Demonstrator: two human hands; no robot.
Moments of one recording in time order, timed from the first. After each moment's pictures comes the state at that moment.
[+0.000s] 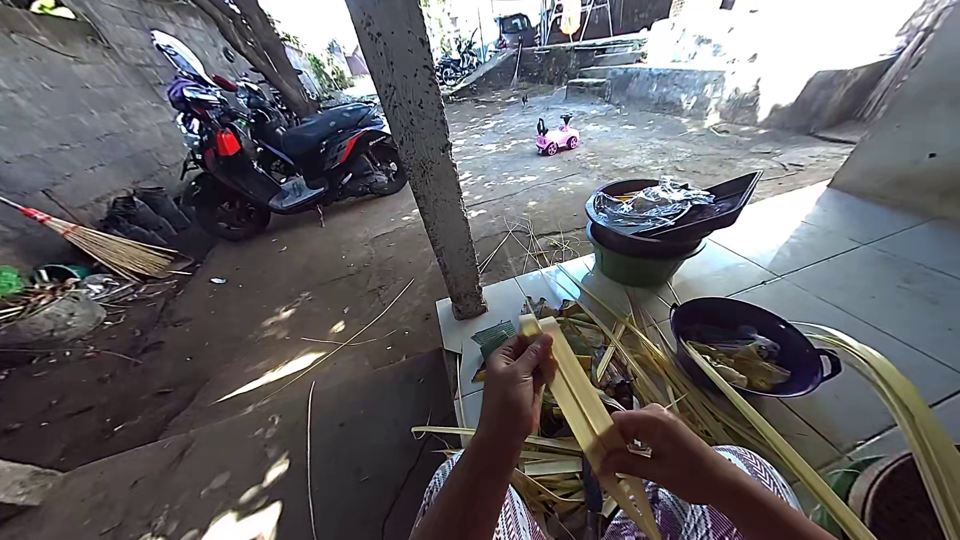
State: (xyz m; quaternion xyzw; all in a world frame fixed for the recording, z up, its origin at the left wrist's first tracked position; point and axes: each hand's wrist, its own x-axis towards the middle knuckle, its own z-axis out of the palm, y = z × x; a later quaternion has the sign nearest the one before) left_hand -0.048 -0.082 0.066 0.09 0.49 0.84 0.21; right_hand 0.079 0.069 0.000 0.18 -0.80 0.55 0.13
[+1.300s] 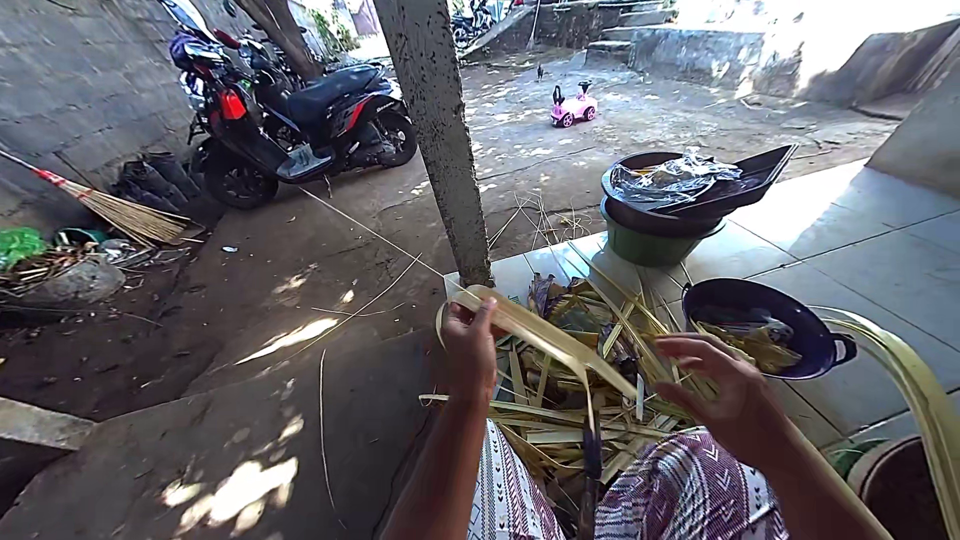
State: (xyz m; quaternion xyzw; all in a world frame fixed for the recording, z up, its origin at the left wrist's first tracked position) left_hand -0.087 -0.108 0.047 0.03 0.60 0.80 0.01; right_hand 0.102 0.092 0.017 -0.06 -0.90 0.35 0.26
